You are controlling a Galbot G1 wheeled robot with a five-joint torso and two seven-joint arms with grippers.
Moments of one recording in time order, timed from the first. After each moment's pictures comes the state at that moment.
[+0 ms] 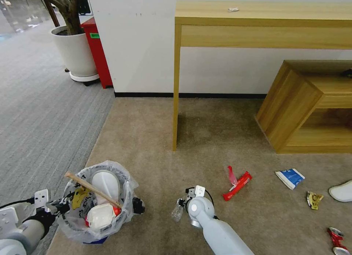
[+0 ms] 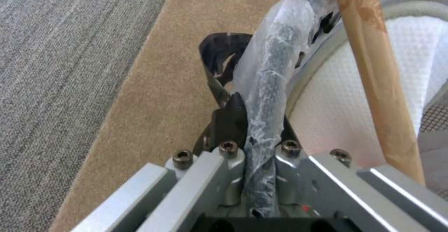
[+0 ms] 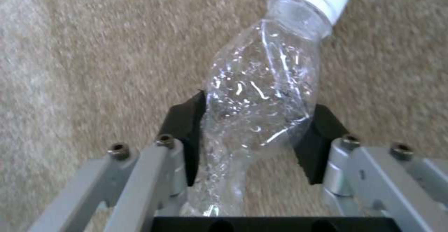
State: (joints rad) left arm 1.74 -1.22 -1.06 -2.21 -0.78 0.74 -0.04; right arm -0.98 1.46 -0.02 1.29 1.01 -0.53 0.63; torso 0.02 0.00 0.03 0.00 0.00
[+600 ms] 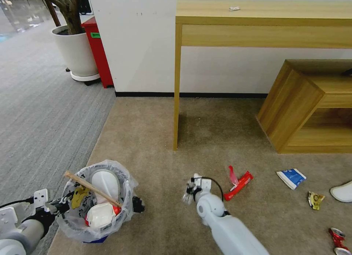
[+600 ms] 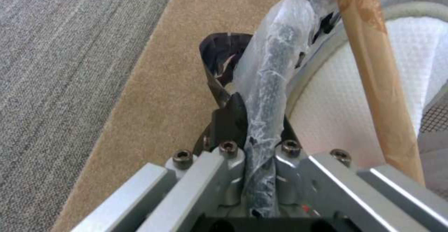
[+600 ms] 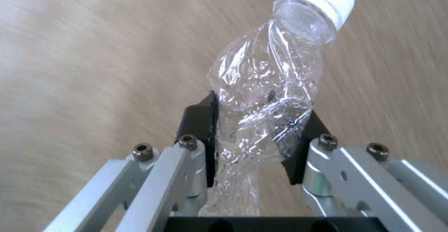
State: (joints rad) left arm 1.74 -1.22 -1.06 -2.22 -0.78 0.74 -0.05; right arm -0.96 1.33 0.01 1.43 0.60 -0.39 0.22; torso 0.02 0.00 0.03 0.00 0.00
